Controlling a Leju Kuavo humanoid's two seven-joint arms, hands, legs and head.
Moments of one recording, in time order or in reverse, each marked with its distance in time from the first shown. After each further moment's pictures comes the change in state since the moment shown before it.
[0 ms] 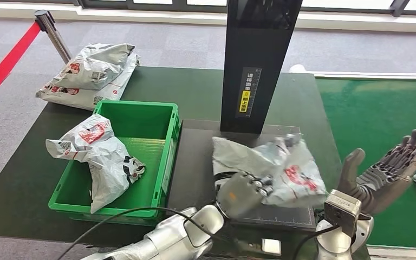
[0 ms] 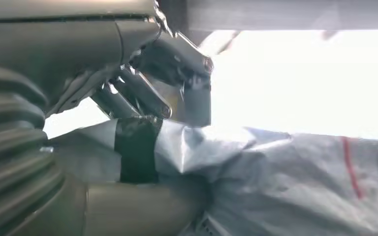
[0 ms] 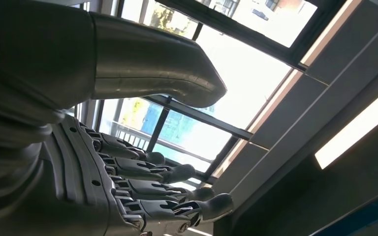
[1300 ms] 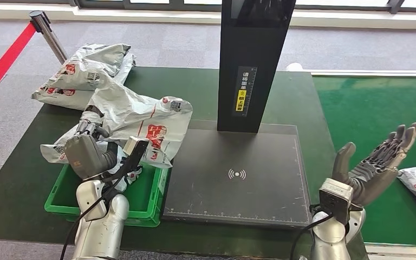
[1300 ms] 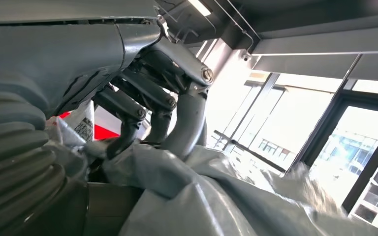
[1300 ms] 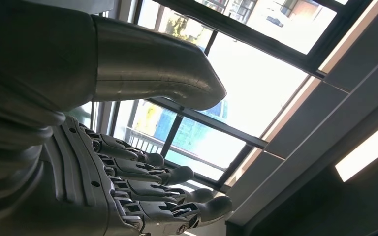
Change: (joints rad) left arm 0.289 0.031 1.069 -0.664 0.014 -0.001 -0.089; right arm -0.053 -0.010 -0.002 0.118 -0.016 0.000 0.000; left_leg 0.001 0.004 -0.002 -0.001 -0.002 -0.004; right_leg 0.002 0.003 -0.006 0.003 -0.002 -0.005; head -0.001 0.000
